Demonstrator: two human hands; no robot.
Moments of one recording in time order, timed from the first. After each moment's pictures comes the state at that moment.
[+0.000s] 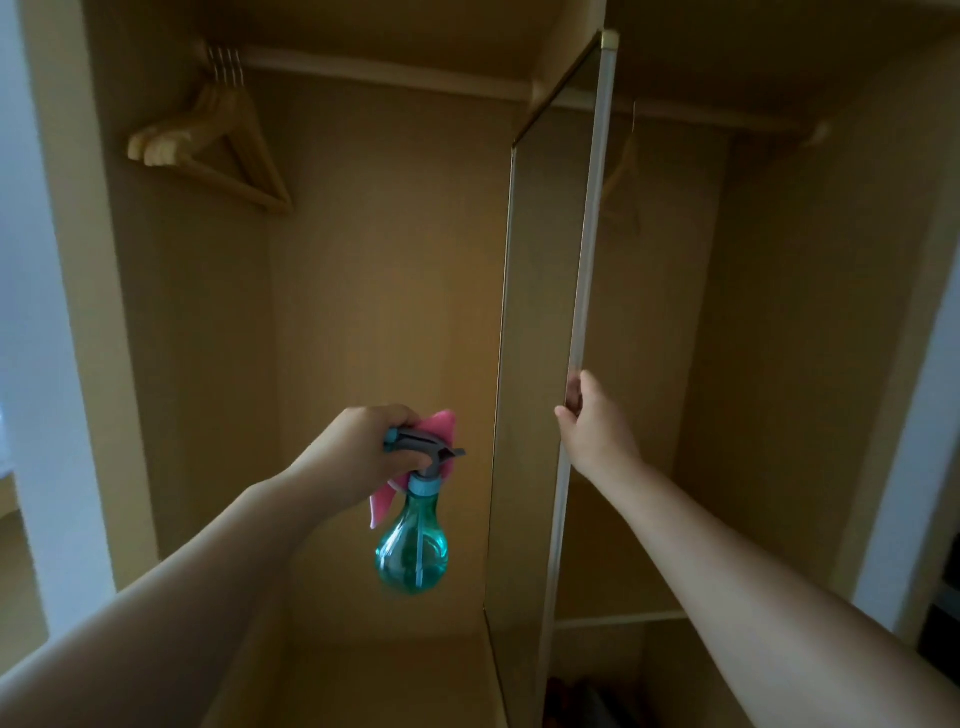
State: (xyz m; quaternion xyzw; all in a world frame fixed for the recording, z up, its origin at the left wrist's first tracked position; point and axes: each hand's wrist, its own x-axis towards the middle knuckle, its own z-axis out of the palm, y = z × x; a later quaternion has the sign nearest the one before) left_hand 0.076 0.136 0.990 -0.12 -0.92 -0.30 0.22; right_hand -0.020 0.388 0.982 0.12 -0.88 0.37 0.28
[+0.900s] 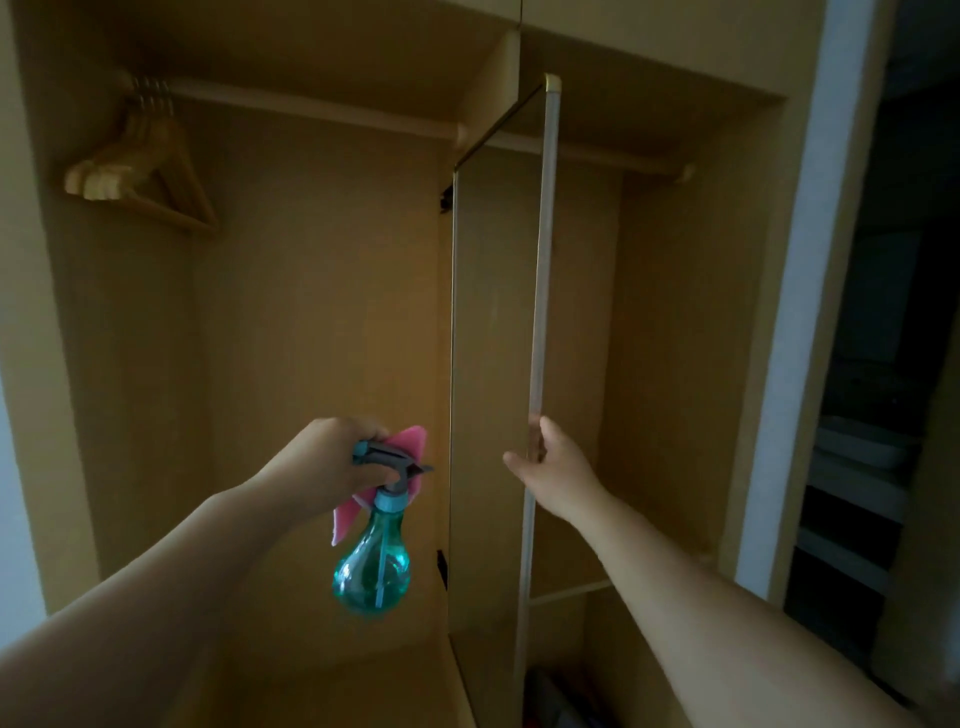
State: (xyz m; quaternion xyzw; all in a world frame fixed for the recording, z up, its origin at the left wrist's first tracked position) left_hand 0.116 0.134 1.011 -0.16 -0.94 -0.25 0.18; right_hand 0.061 0.397 0.968 0.06 -0.87 0.46 0.14
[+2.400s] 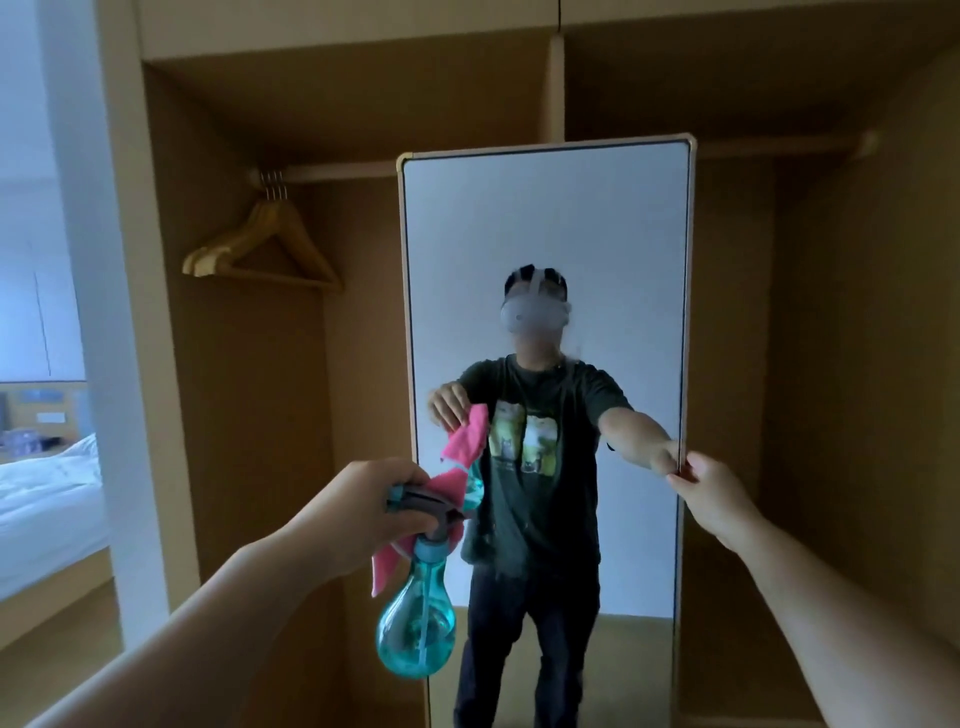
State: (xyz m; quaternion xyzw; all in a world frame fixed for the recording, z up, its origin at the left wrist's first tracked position) left_hand 0.095 0.209 1.019 -0.02 -0.95 -0.24 0.21; right_hand -0.169 0.549 0.951 0.10 -0.88 0.44 0.16
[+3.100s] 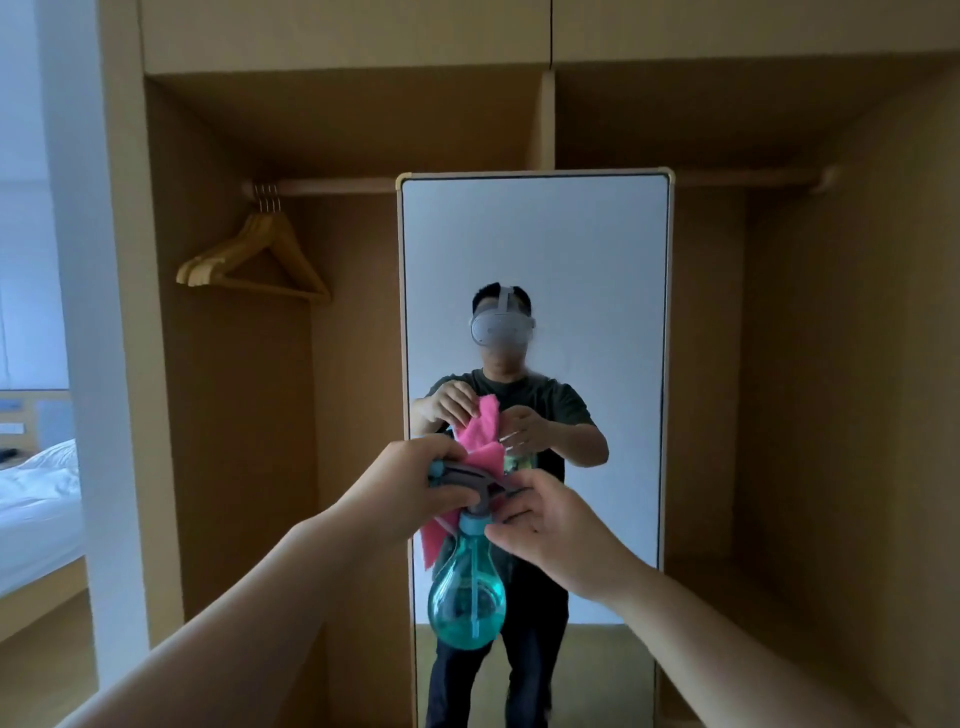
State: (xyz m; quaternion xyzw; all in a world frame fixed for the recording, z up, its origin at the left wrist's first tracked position) left_hand 0.081 0.243 1.041 -0.09 -0.93 -0.26 0.25; right_hand 0.019 0.437 0.989 0.43 -0.69 0.58 -0.02
